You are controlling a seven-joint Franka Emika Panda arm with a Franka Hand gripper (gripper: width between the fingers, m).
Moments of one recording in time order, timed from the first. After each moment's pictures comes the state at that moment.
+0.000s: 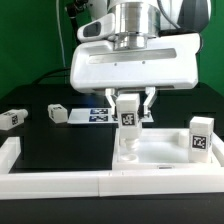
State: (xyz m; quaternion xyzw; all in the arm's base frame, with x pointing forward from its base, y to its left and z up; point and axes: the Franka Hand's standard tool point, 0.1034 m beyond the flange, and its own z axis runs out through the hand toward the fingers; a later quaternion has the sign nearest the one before) arm 0.595 0.001 0.090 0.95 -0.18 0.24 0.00
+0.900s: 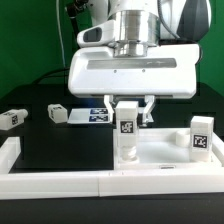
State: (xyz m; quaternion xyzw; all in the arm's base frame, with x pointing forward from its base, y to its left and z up) arm 0.601 -0.010 0.081 0.96 -0.15 0.25 0.02
